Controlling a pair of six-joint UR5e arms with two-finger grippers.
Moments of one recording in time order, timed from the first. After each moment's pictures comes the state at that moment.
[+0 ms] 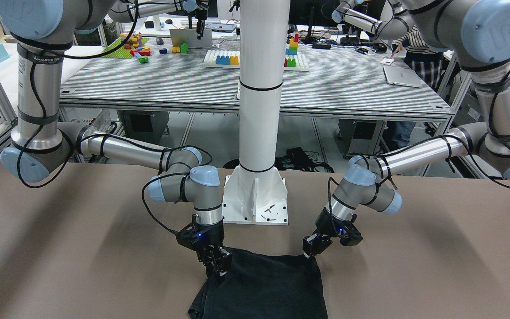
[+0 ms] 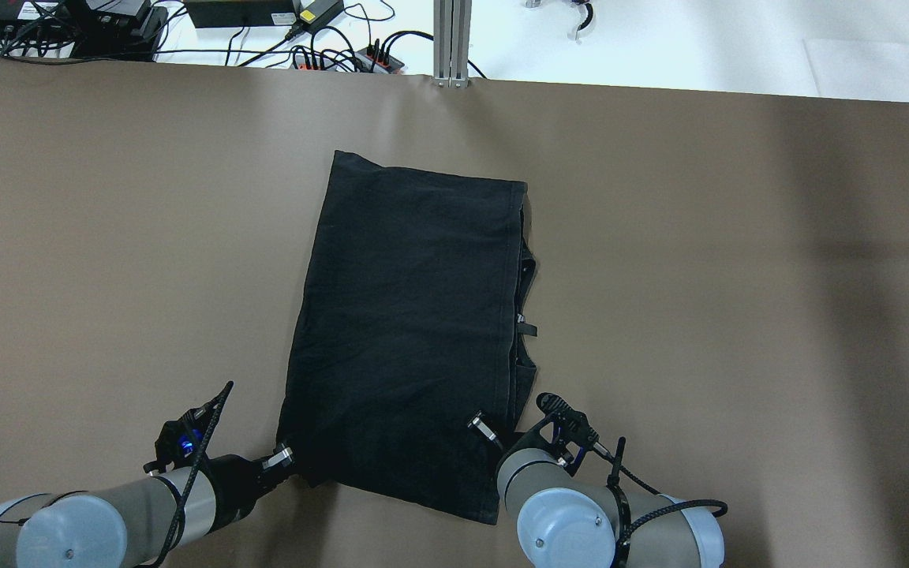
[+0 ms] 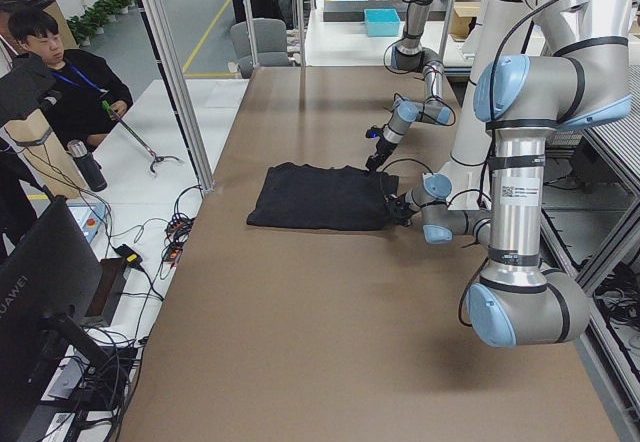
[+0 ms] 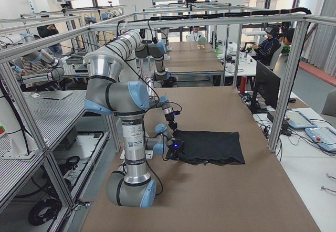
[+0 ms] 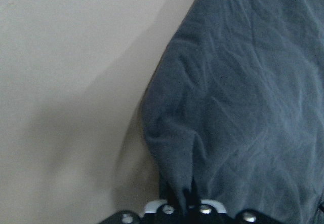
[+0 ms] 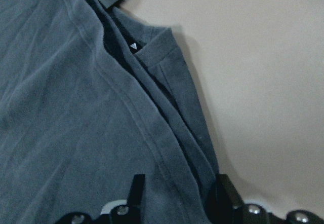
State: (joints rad) left arm -0.19 -1.69 -1.89 -2.41 -1.36 -2.04; right arm 0.20 -1.16 1.80 -1.25 1.24 2.13
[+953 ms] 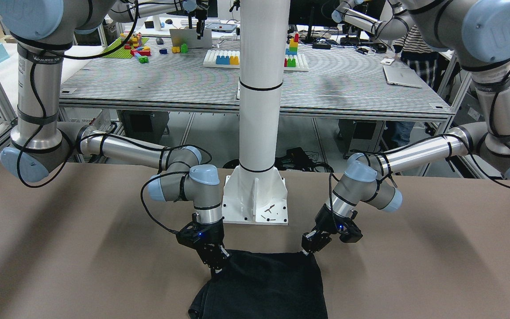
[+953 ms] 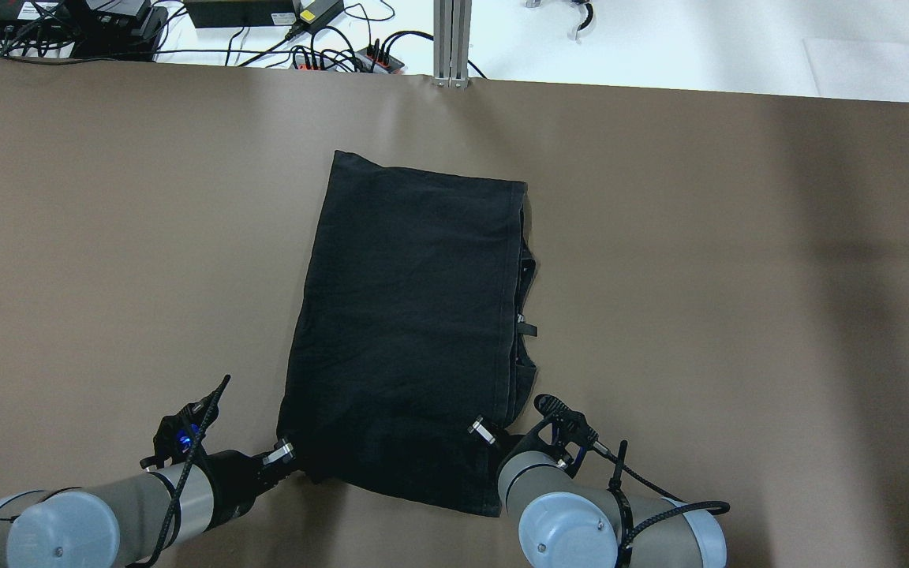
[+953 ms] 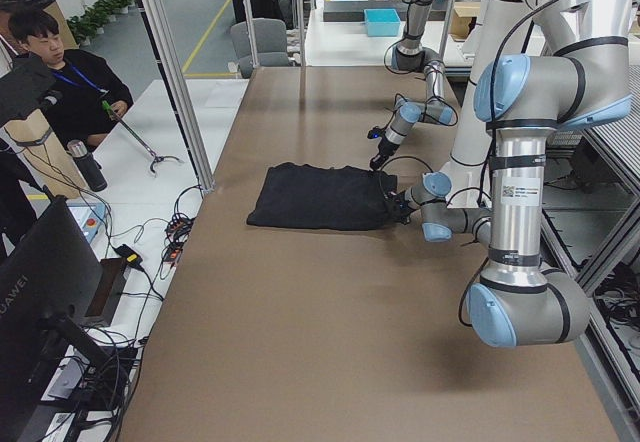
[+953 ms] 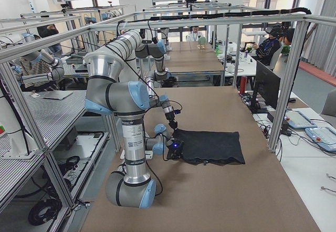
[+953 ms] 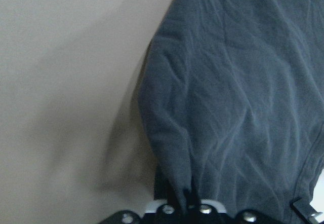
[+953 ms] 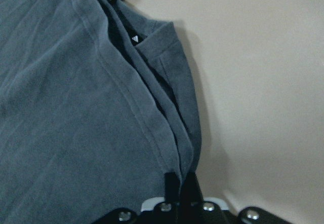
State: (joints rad) left arm -0.20 -1.69 -1.93 -2.39 -1.36 -2.03; right arm 0.20 -1.16 1.82 -1.25 1.23 2.07
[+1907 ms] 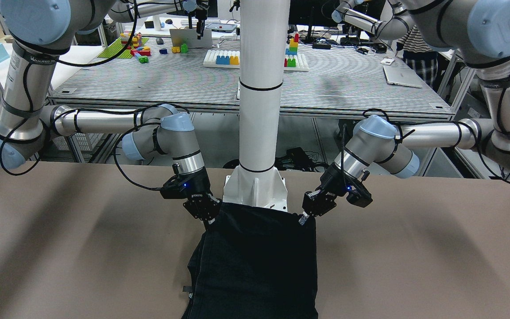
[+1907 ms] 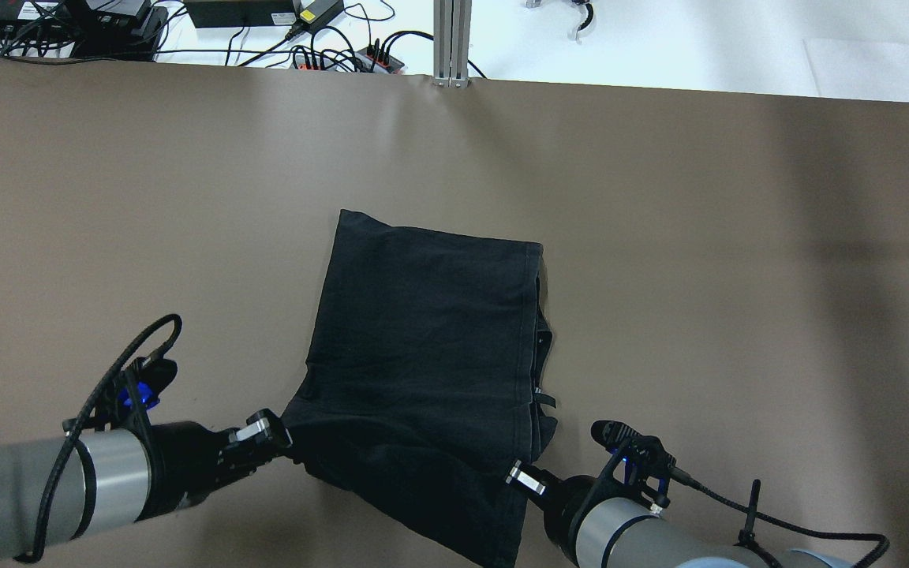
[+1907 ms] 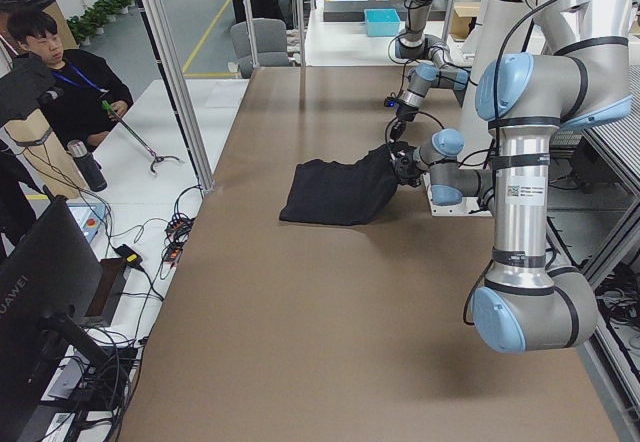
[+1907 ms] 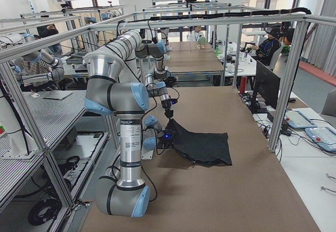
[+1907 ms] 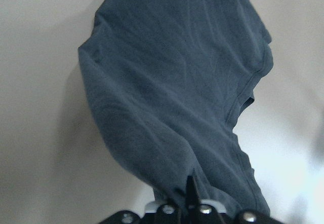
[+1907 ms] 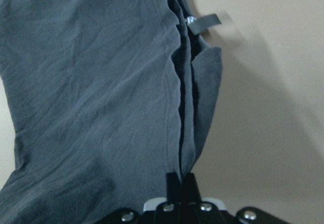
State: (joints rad) left arm -0.29 -1.69 -2.27 -2.14 -1.51 -1.96; right arm 0.13 -1.35 2.23 -1.31 1.26 1.93
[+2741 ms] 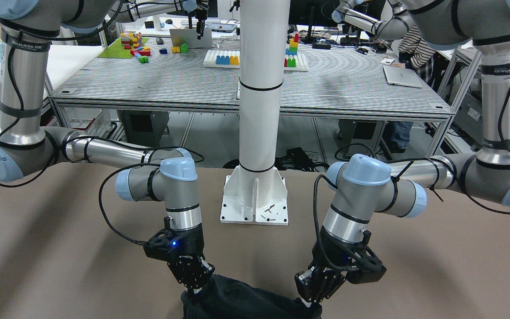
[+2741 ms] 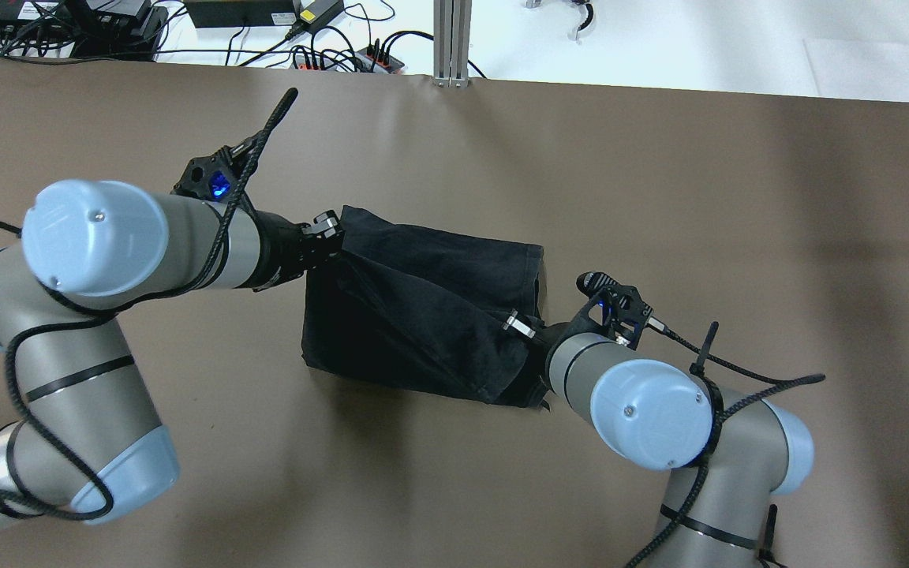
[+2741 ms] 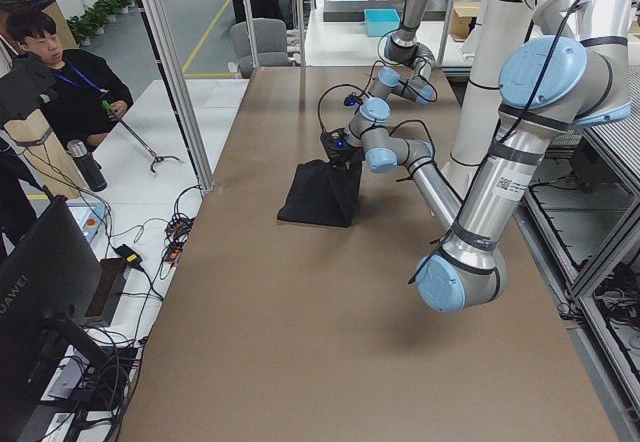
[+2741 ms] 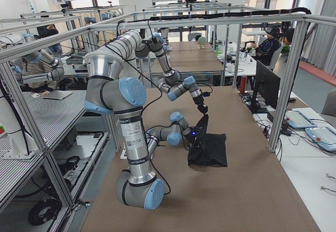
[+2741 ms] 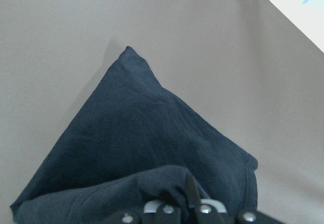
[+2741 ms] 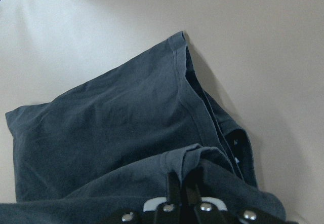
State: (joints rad) left arm -0.69 -2.15 -1.89 -1.83 -1.71 -1.71; right arm 0.46 -1.12 1.92 -1.33 1.38 1.79
